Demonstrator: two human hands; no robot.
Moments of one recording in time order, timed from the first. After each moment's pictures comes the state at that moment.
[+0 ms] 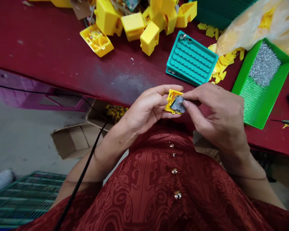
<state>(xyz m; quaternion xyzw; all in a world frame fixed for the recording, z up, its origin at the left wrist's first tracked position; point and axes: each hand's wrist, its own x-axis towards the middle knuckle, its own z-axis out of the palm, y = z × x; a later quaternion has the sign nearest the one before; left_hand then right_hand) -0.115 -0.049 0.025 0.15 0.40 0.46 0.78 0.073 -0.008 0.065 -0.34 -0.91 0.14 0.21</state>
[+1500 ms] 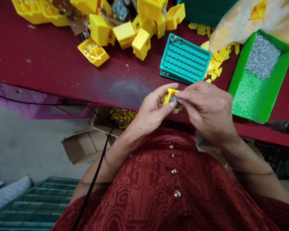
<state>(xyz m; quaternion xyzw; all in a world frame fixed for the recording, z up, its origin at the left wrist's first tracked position) -0.096 -0.050 0.008 0.30 0.46 0.49 0.68 0.077 -0.003 0.041 -0.34 -0.89 0.13 0.27</state>
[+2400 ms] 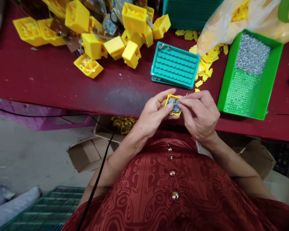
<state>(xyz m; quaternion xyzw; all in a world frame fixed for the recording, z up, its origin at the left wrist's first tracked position) -0.078 -0.044 -0.005 0.23 0.43 0.48 0.73 0.091 -0.022 -0.007 -0.40 -0.81 0.05 0.43</state>
